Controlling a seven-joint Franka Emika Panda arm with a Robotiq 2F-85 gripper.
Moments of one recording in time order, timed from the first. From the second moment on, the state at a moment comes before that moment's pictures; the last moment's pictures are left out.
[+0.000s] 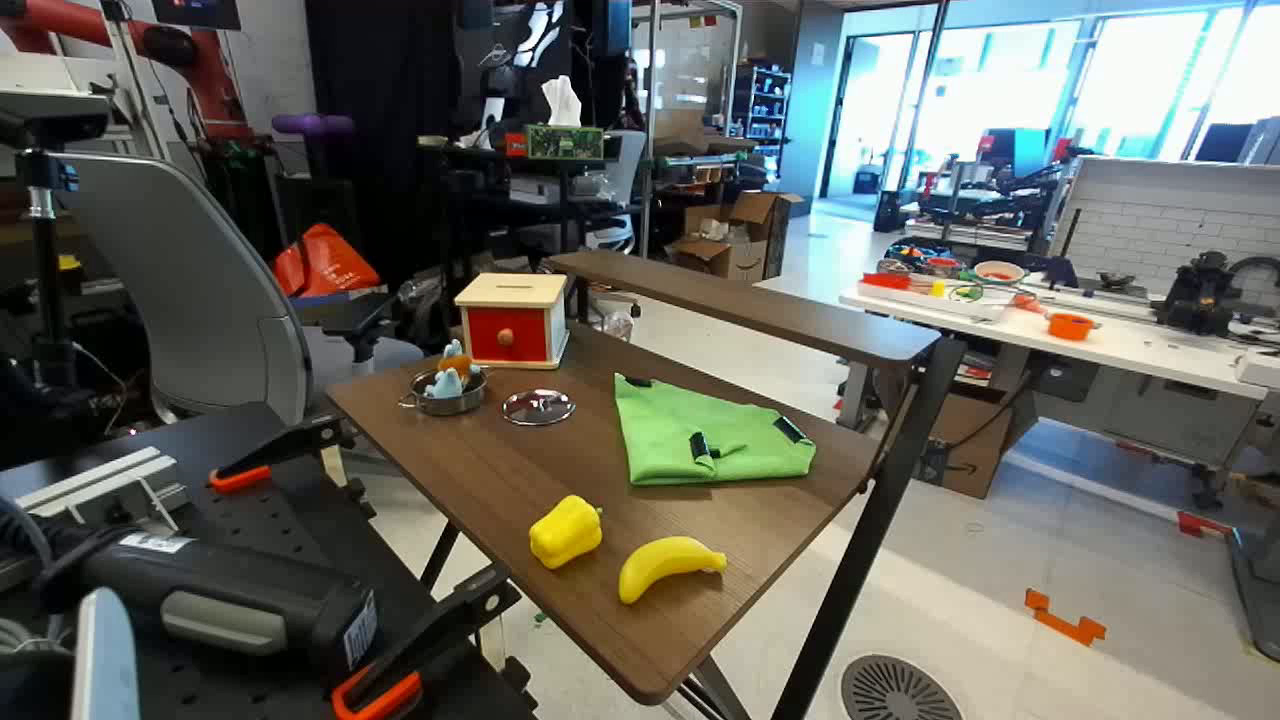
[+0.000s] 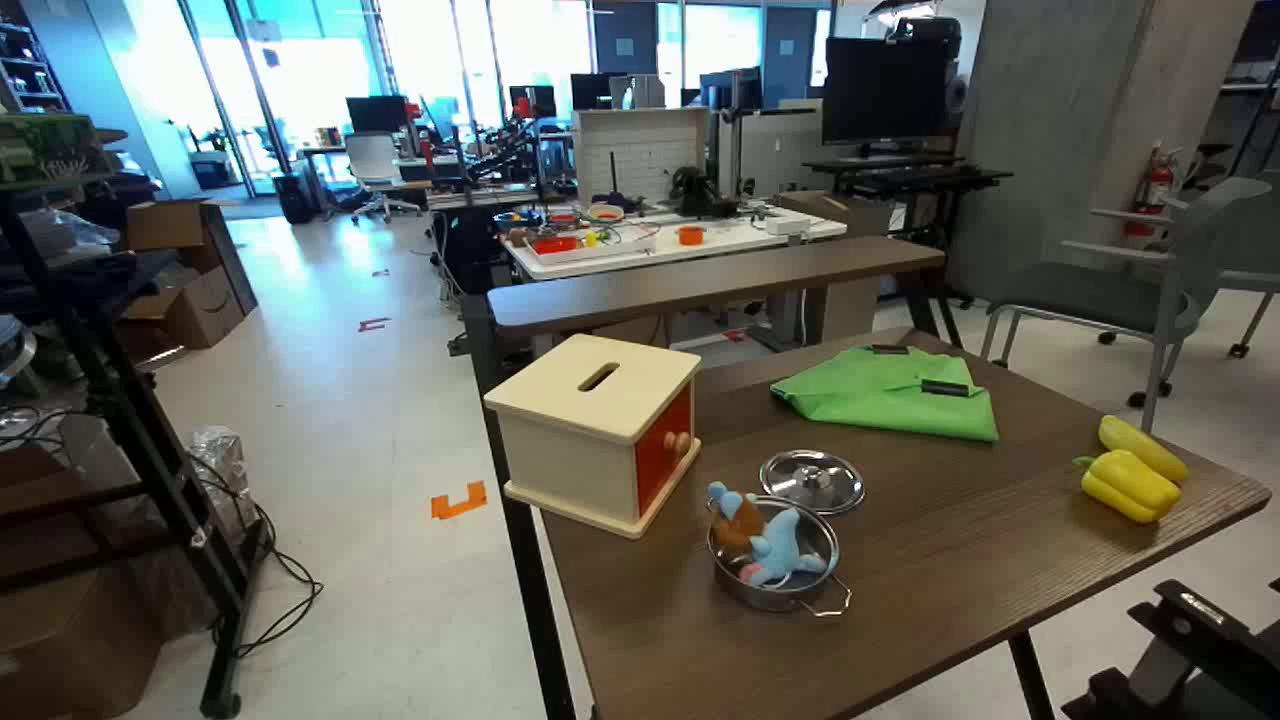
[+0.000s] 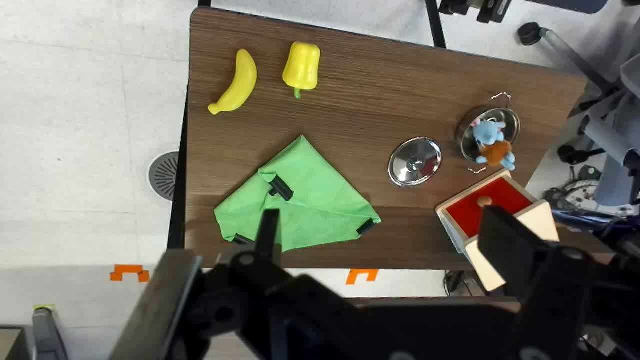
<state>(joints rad) 0.05 -0.46 -0.33 -2.53 0.12 2.23 -0.54</state>
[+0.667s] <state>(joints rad) 0.05 -0.26 -0.23 -2.53 0.16 2.51 -0.40</state>
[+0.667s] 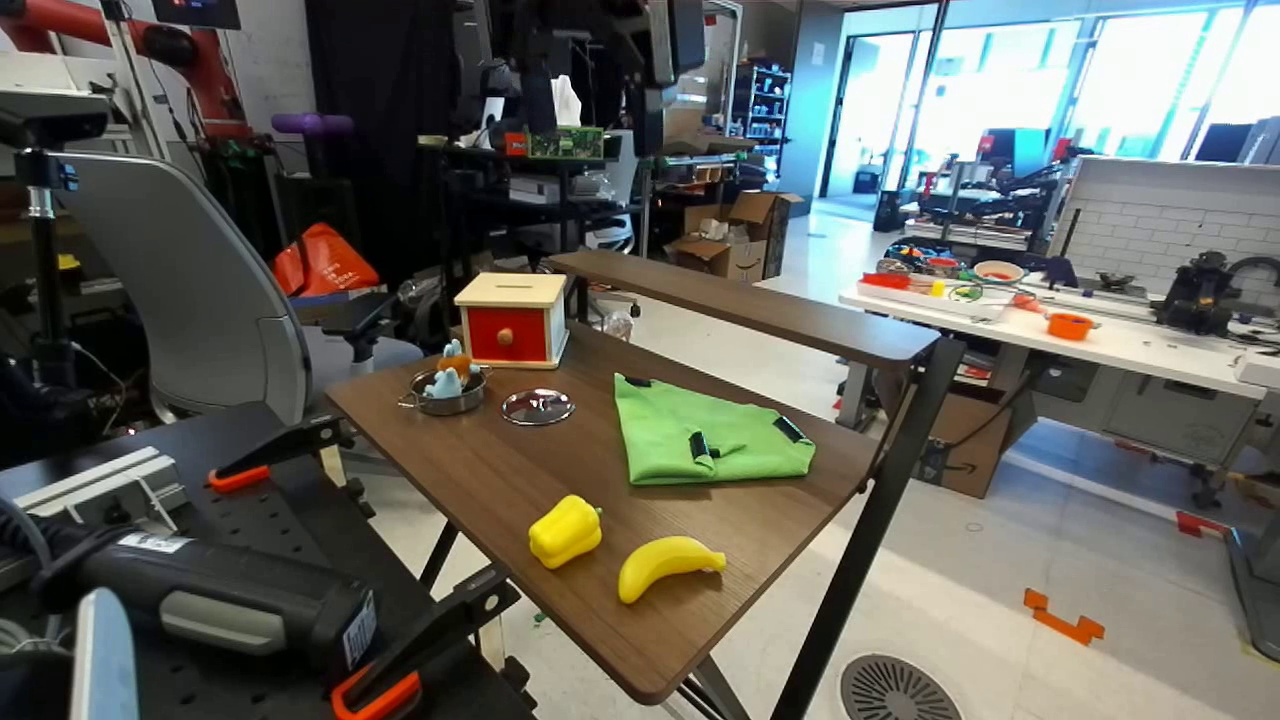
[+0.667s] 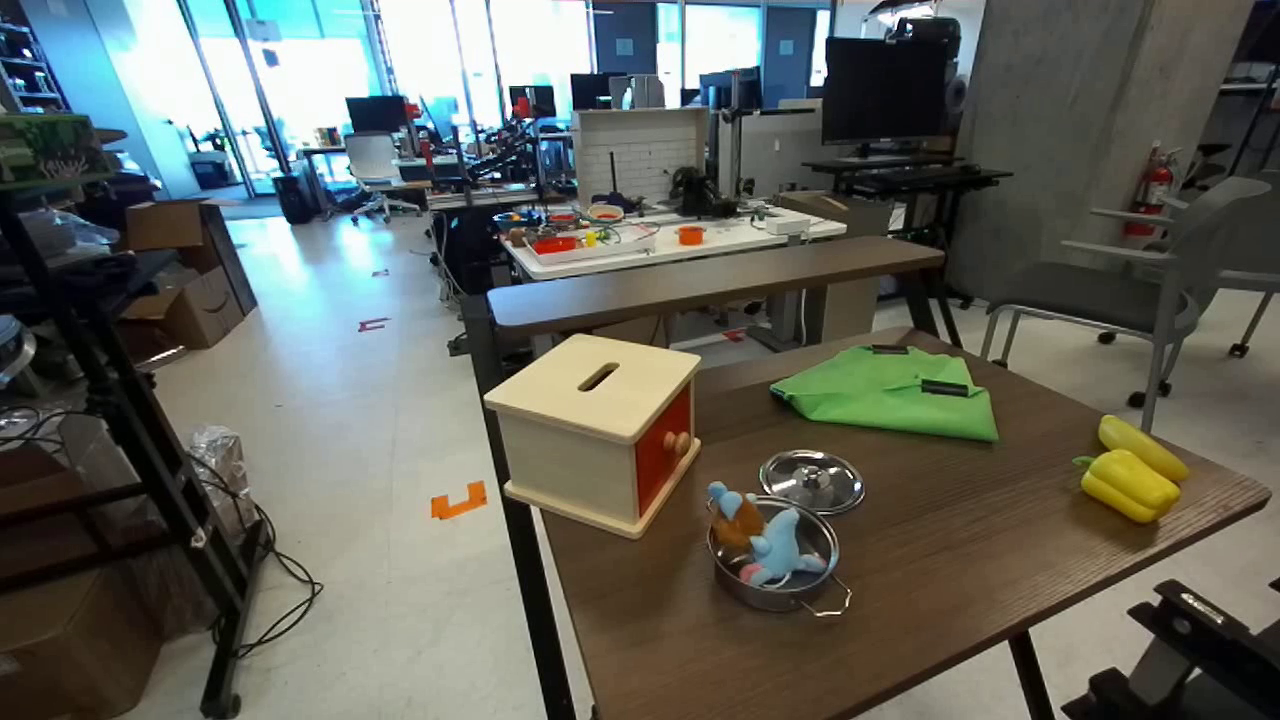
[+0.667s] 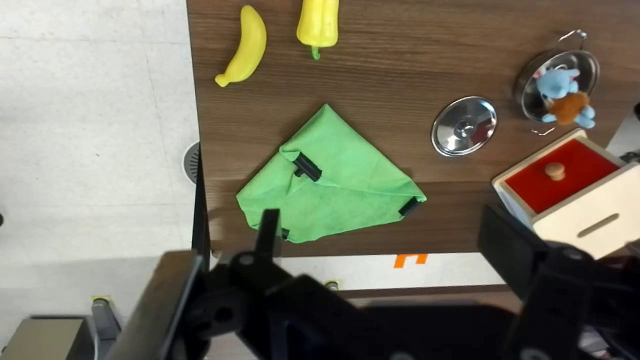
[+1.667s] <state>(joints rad) -0.03 0.53 -0.04 -2.16 0.78 2.65 -0.42</state>
